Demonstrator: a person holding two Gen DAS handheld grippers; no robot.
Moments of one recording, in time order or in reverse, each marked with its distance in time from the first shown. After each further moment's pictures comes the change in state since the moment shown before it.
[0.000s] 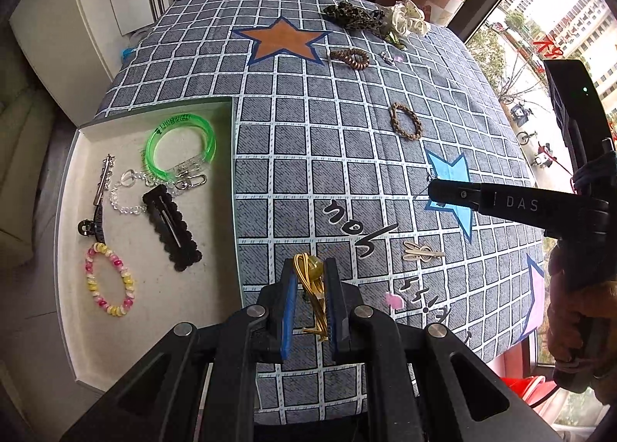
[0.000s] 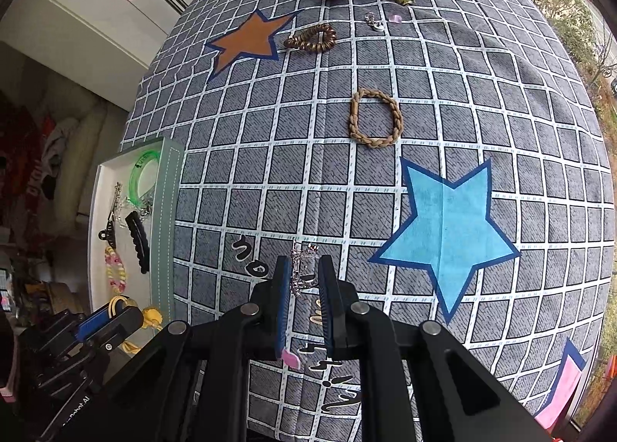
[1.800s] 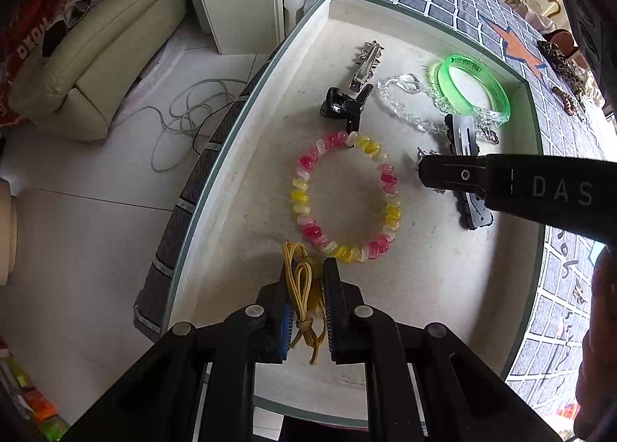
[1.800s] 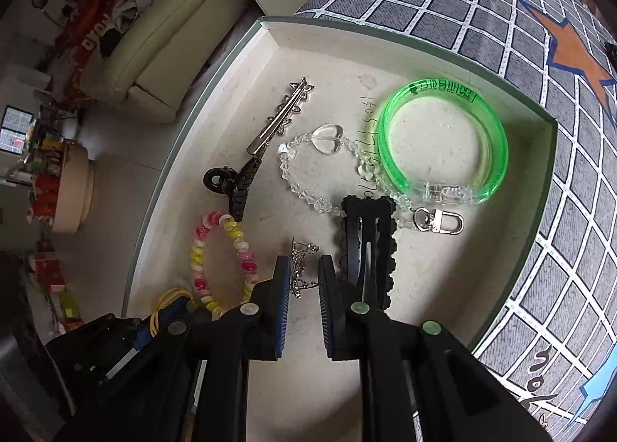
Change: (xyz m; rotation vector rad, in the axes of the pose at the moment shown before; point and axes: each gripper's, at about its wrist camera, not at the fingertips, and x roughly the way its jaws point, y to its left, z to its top) left arm 0.035 0.179 -0.071 -0.408 0.045 0.272; right arm 0.142 0.248 -0.004 -0.462 0.215 0.113
